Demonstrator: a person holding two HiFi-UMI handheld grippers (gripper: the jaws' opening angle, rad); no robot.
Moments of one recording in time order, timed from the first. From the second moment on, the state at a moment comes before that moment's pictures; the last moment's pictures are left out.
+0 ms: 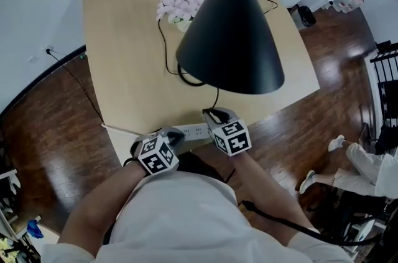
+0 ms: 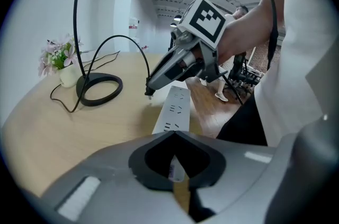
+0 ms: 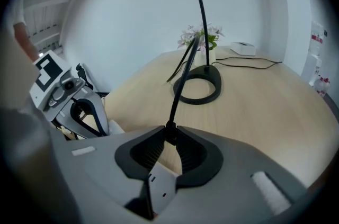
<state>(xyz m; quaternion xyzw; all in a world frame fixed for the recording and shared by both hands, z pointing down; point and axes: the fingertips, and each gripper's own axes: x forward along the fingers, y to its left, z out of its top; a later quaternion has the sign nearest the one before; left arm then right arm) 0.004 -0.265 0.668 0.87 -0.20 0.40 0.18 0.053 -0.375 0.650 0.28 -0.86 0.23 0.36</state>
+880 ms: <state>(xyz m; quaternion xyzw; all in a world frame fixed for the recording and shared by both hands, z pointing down) -0.022 -0.279 0.641 0.86 -0.27 0.37 0.22 0.088 -0.387 0.646 0.28 -0.88 0.23 0.29</state>
